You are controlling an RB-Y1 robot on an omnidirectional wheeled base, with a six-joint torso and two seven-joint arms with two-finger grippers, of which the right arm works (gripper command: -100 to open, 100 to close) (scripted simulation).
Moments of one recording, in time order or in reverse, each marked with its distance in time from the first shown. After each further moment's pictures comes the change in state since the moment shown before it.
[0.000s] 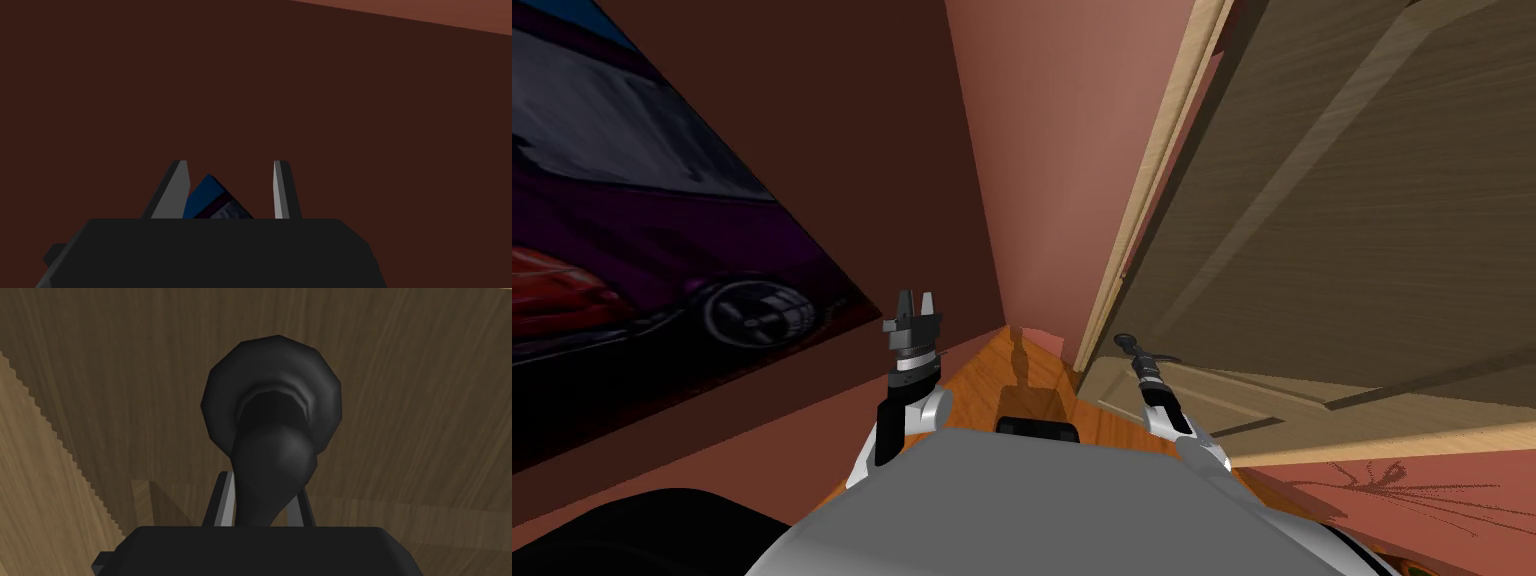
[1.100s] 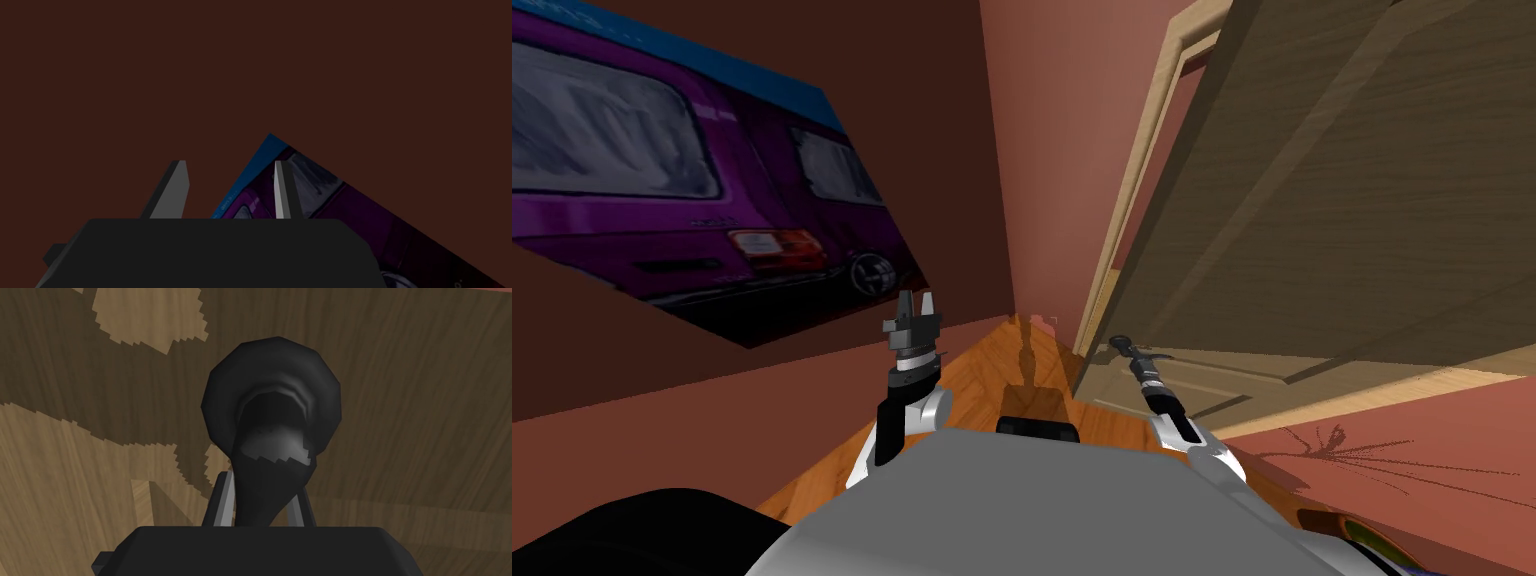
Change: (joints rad) arm 0.050 -0.056 0.111 -0.035 0.051 -0.054 -0.116
